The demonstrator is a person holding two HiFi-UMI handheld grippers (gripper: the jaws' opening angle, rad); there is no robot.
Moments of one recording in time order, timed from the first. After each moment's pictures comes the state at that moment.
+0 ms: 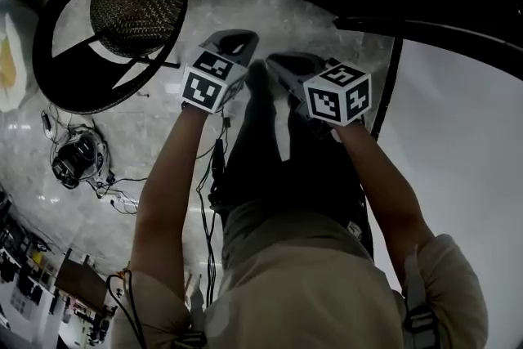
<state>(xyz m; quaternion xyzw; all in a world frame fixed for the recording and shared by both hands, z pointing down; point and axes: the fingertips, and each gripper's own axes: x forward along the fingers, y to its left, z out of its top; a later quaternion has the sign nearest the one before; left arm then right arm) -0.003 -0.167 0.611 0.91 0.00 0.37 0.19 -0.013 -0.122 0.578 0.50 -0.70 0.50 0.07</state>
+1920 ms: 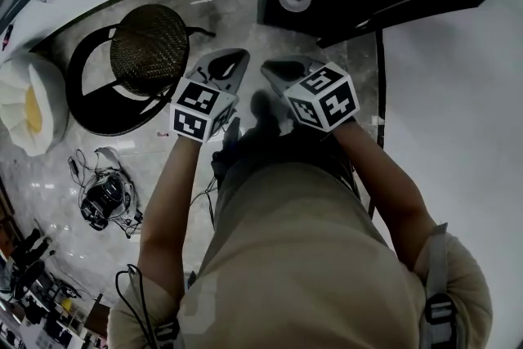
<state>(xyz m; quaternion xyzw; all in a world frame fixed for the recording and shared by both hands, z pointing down) 0.003 -0.147 0.439 0.95 0.02 0.28 0.10 0.003 -0.110 0.446 0.58 -0.71 0.38 0.15</state>
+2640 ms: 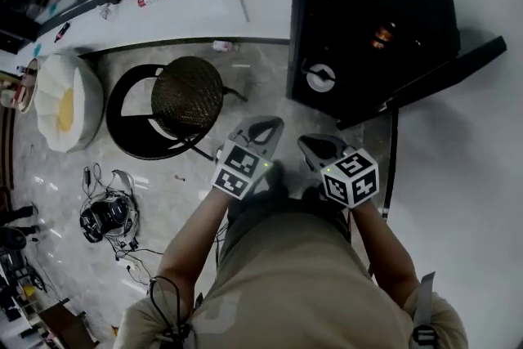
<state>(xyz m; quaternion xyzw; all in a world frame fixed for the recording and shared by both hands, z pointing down) 0.027 -0.106 0.398 0.96 -0.03 0.26 0.05 0.034 -0.055 0.407 0.58 -0.73 0.35 0.10</state>
